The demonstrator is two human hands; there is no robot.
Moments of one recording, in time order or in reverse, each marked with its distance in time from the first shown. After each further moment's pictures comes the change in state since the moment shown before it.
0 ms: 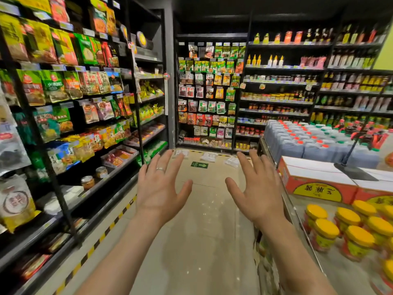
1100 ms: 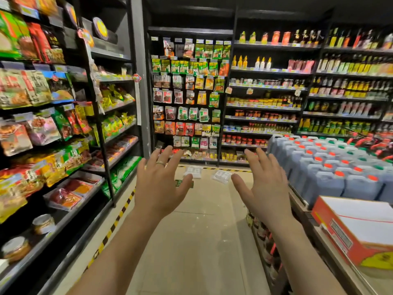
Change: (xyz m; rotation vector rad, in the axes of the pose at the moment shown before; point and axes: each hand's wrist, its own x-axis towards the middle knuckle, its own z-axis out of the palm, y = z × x) left_hand 0.442 -0.162 0.247 -0.151 0.039 0.156; right_hand 0.408 0.003 0.269 -0.094 0.080 0.147
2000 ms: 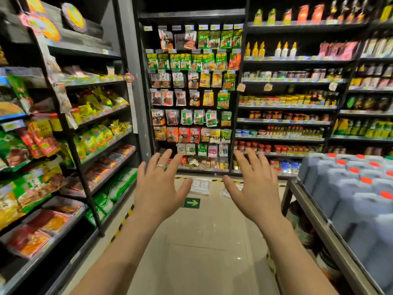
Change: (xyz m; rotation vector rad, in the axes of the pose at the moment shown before) left_hand 0.356 -0.036 0.293 0.143 -0.089 -0.039; right_hand 0.378 0.122 0.264 0.067 -0.083 -0.042
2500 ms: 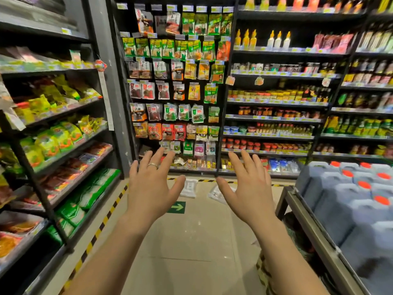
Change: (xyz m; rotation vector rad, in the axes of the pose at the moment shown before) left_hand 0.157 0.009 0.123 -0.072 -0.021 -0.010; right_hand 0.146 0.077 0.092 -0.029 -0.045 0.034
